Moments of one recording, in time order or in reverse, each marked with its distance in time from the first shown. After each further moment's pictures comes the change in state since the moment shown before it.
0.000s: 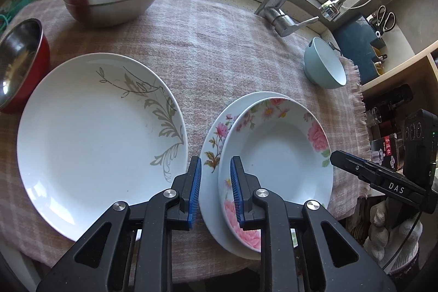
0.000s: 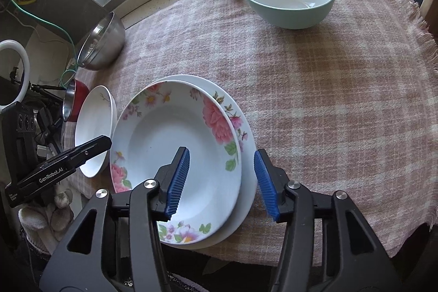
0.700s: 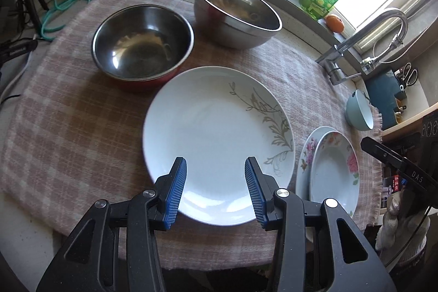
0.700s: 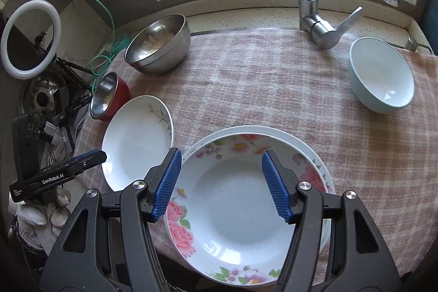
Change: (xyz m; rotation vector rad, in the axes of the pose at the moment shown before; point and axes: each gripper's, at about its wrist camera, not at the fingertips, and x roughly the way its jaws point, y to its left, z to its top) left arm -0.062 0.112 -0.022 -0.193 -0.128 0.110; right arm 0.015 0.114 0.030 -0.262 -0.081 0.065
